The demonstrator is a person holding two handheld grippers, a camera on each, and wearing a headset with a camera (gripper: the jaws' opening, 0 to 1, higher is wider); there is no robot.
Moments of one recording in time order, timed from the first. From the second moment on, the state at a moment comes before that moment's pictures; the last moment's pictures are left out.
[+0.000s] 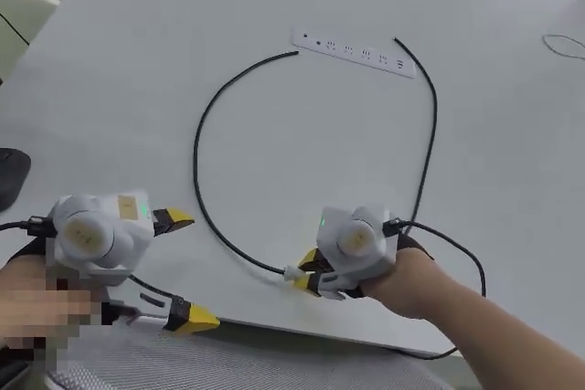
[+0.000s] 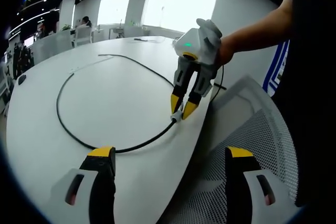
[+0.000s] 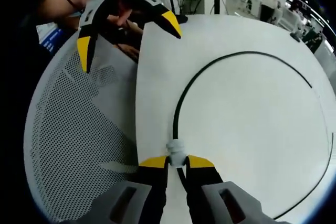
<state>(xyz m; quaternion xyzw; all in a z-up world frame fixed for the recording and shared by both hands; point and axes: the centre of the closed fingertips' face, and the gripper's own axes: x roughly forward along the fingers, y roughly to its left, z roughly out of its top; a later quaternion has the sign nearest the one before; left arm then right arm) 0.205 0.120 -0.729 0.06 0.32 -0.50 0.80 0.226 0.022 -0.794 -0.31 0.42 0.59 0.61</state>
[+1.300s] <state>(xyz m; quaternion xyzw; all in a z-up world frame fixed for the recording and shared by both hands) 0.234 0.057 -0.658 0.01 0.24 -0.55 0.80 0.237 0.045 -0.647 -0.33 0.36 0.62 0.61</state>
